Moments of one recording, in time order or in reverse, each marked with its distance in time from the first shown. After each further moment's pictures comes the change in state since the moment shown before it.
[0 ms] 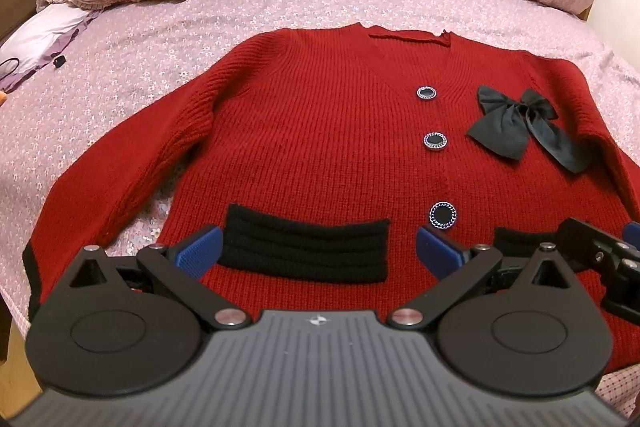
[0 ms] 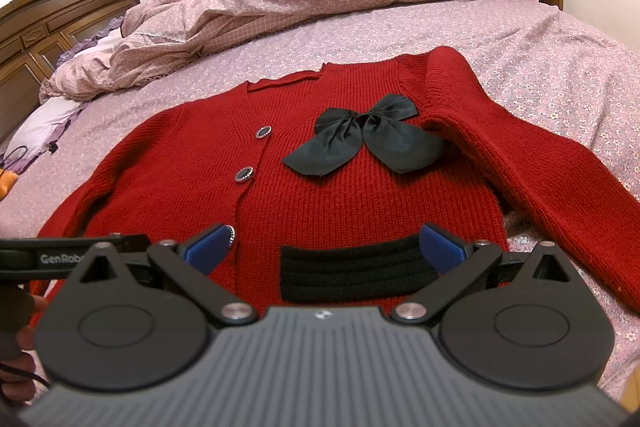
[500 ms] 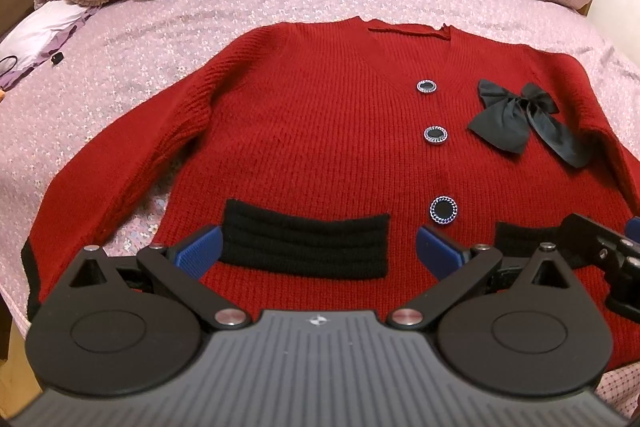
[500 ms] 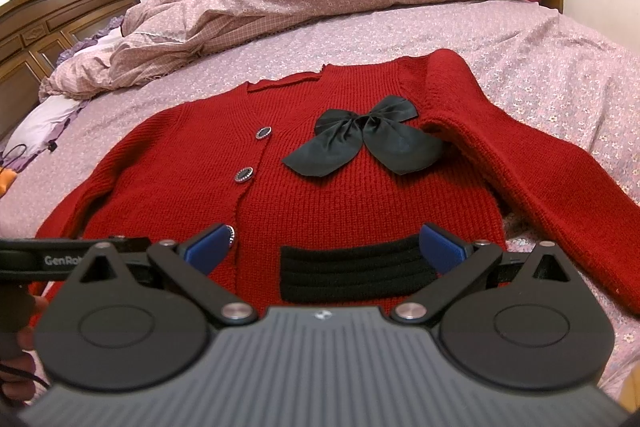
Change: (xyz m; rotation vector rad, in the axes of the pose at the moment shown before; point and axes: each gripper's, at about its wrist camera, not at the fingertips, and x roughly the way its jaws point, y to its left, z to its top) left arm 0.007 0.000 -0.003 0.004 0.022 0.003; right arm 0.001 -0.002 -0.003 -0.005 -0.002 -0.003
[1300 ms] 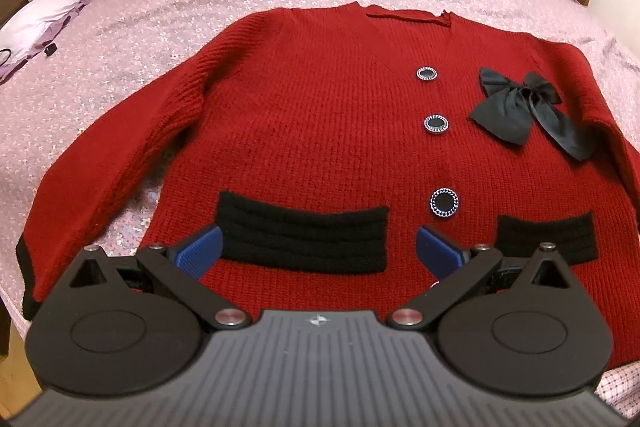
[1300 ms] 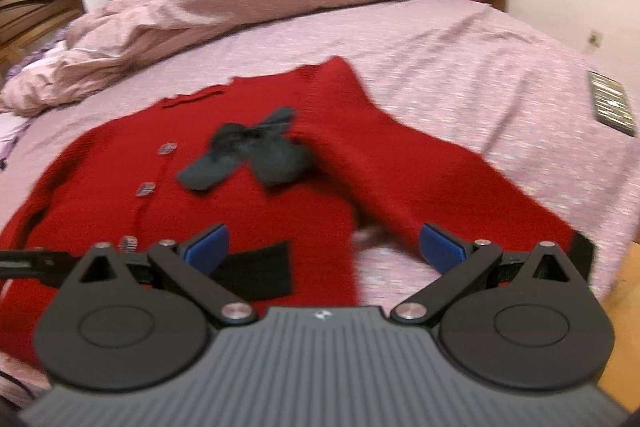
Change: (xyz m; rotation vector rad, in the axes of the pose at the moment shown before) left arm 0.008 -0.004 0.006 0.005 0.054 -0.004; right arm -0.026 -0.082 0.010 0.061 0.008 -0.200
